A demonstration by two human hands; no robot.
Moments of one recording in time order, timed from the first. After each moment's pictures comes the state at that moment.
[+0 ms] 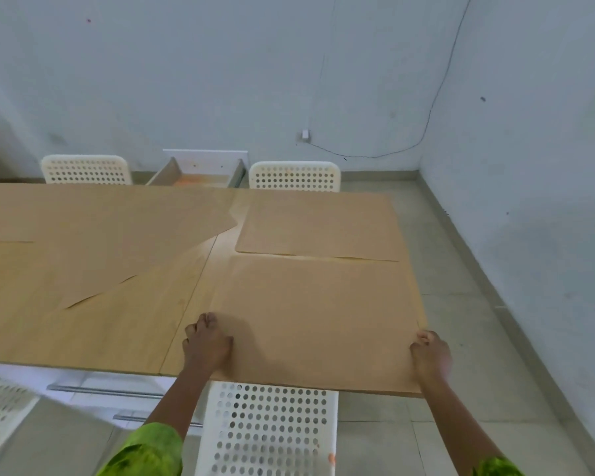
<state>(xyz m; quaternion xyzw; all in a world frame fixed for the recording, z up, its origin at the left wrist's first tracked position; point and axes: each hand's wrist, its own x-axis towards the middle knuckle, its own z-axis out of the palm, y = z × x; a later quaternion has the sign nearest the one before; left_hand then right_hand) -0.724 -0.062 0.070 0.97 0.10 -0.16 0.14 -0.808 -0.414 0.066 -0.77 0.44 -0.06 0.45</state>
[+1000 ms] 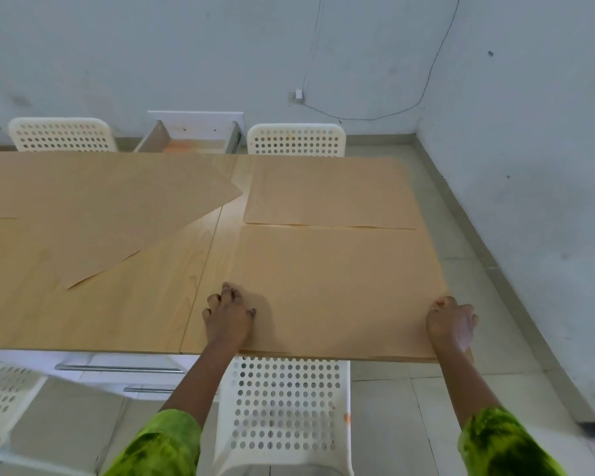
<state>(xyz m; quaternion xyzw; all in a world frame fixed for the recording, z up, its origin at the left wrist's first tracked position) -0.719 -0.057 0.061 0.99 0.01 -0.16 0.05 -0.795 -0.398 0.058 -0.84 0.48 -0.03 0.25</state>
